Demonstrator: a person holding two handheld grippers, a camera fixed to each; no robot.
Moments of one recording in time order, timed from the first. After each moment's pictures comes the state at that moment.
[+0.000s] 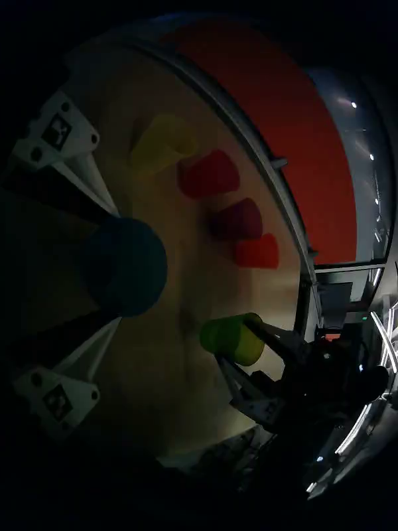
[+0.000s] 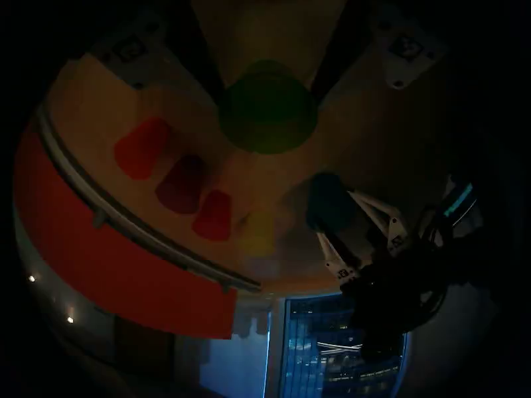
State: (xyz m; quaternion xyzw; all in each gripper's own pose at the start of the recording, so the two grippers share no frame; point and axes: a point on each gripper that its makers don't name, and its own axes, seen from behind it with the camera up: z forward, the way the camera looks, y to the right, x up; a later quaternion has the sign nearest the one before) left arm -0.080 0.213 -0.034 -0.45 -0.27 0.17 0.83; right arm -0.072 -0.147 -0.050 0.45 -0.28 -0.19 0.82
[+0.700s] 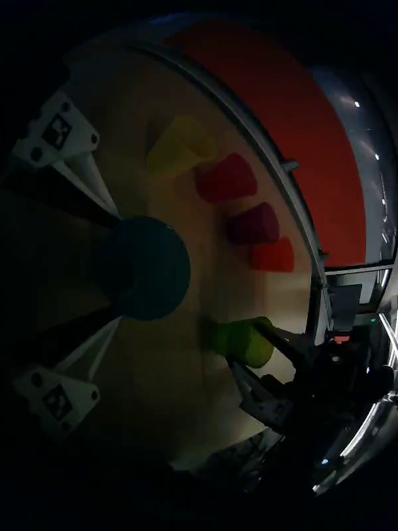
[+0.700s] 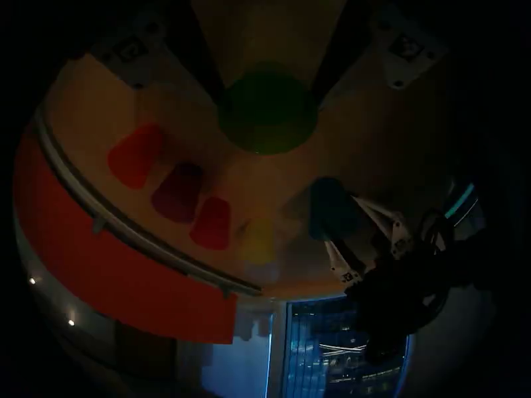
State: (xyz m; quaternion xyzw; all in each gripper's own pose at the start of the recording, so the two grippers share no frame) left arm -0.098 0.195 -0.037 -0.44 -0.29 0.19 0.83; right arm -0.087 -0.148 -0.050 0.45 -0.29 -0.19 0.82
